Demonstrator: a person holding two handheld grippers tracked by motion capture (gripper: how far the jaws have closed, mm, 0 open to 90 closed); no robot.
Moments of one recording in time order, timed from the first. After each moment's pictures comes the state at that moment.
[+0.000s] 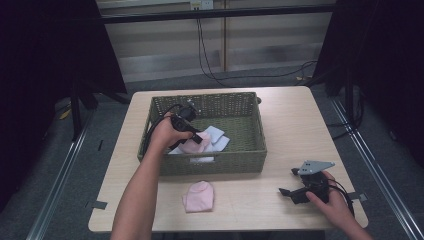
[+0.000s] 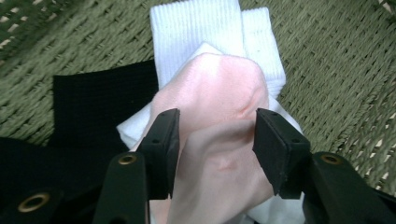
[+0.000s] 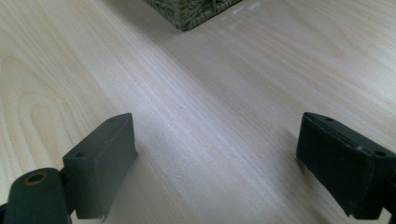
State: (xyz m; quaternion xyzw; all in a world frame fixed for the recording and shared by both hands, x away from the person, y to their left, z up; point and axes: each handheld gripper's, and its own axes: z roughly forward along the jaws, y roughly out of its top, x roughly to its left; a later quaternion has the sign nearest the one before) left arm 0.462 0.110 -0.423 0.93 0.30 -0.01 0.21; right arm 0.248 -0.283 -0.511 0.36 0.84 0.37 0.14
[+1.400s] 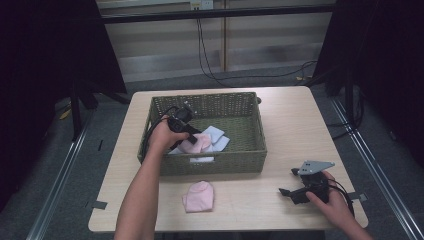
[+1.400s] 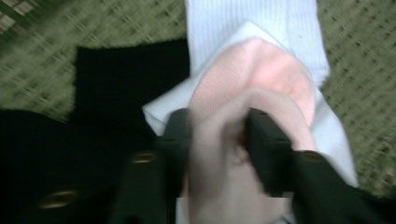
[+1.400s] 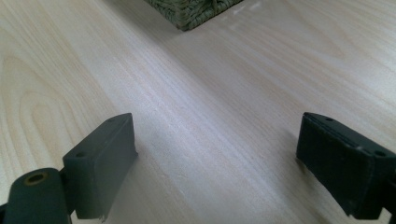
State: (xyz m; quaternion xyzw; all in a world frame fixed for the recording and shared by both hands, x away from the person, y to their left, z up) left arm 0.469 0.121 -0.438 0.92 0.35 -0.01 0.19; right arm 0.248 -0.283 -0.511 0.36 0.84 0.37 0.14
